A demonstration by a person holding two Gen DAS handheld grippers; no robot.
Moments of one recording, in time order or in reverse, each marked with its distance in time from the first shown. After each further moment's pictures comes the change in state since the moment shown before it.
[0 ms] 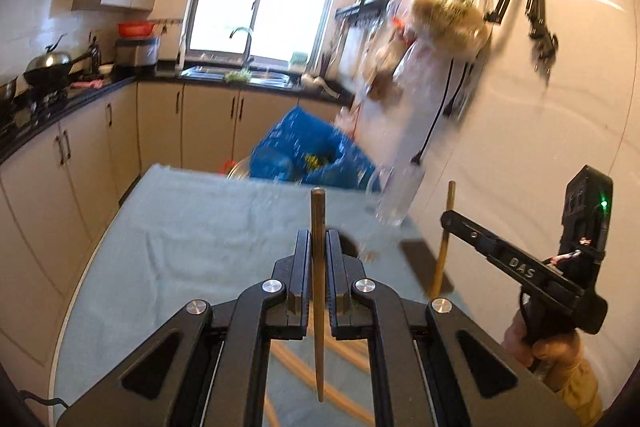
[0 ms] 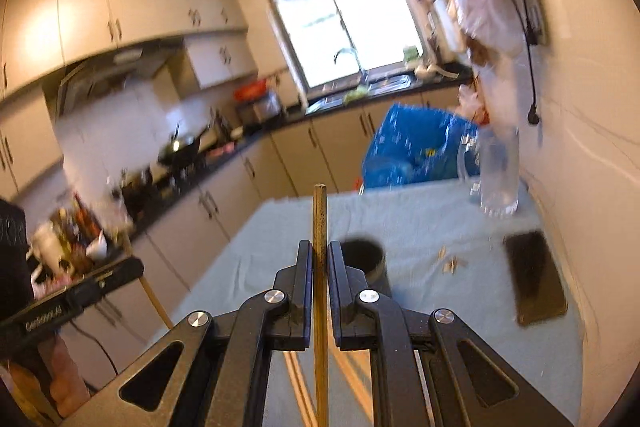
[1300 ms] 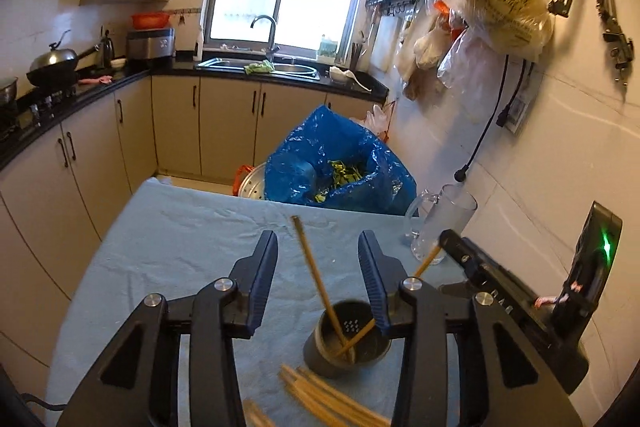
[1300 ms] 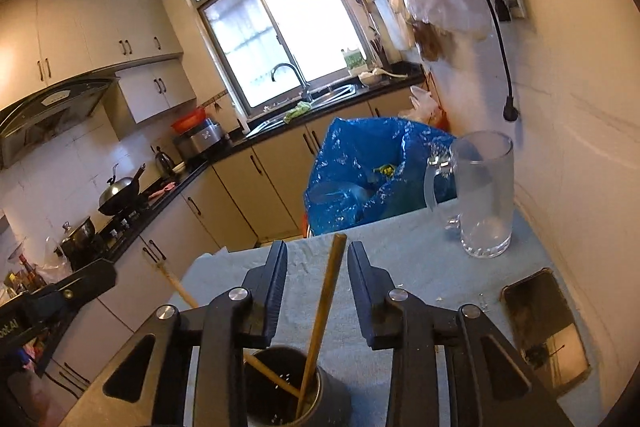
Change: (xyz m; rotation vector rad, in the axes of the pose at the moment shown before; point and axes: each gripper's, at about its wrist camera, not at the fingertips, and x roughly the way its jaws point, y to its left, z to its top) left arm 0.122 0.003 0.051 -0.028 0.050 0.126; right arm 0.107 -0.060 0.026 0.095 -0.030 -0.153
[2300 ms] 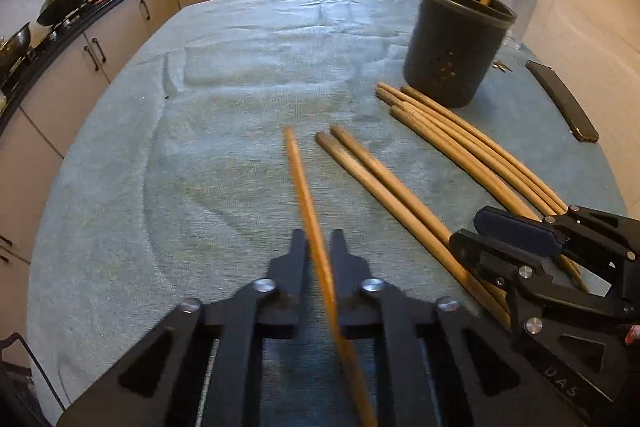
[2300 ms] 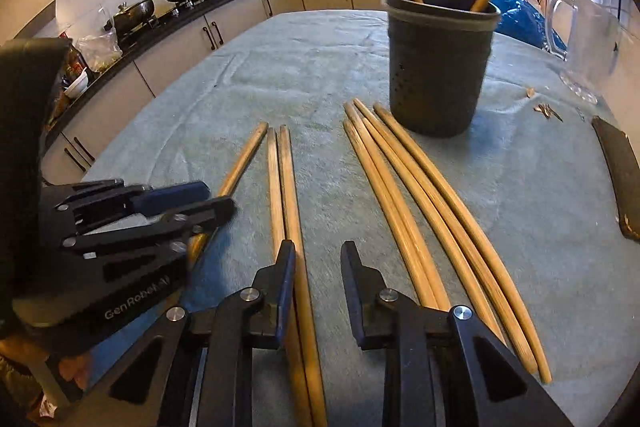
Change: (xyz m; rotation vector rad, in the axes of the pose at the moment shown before) left arm 0.023 0.063 -0.219 0.090 0.446 0.189; right arm 0.004 0.057 -0.217 -0.380 0.565 0.143
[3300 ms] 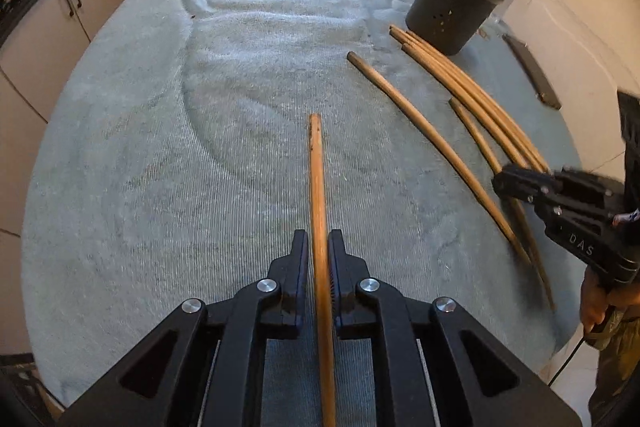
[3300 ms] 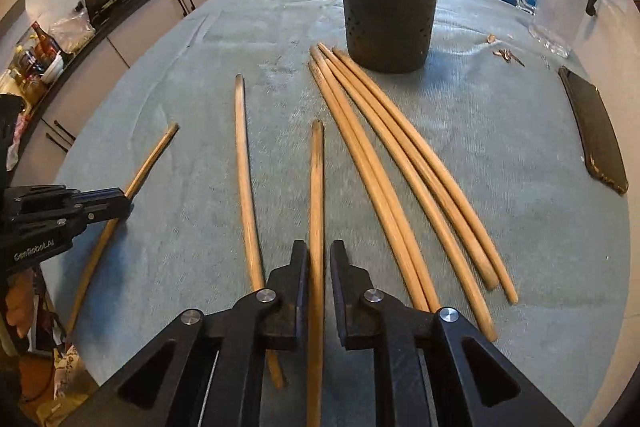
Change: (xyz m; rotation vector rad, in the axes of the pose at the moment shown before) left arm -0.033 0.048 -0.034 -0.001 0.208 -0.152; right arm -0.026 -0.020 -0.014 0.053 0.184 -0.078
